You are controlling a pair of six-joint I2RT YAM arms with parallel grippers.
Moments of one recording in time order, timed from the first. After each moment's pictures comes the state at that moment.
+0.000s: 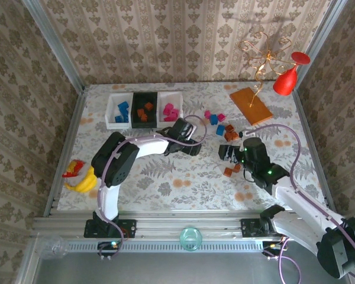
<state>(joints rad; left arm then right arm) -0.77 2.00 1.25 -0.18 0.03 -0.20 0.41 0.90 0.52 -0.20 0.11 0.44</state>
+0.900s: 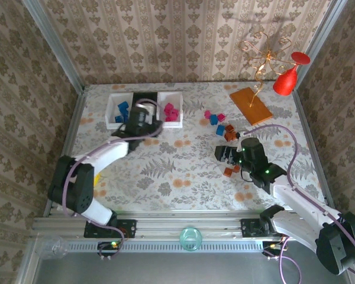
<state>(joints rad) -0.41 1.52 0.94 -0.02 -0.02 -0.28 0.43 0.95 0.50 -0.13 0.02 0.50</state>
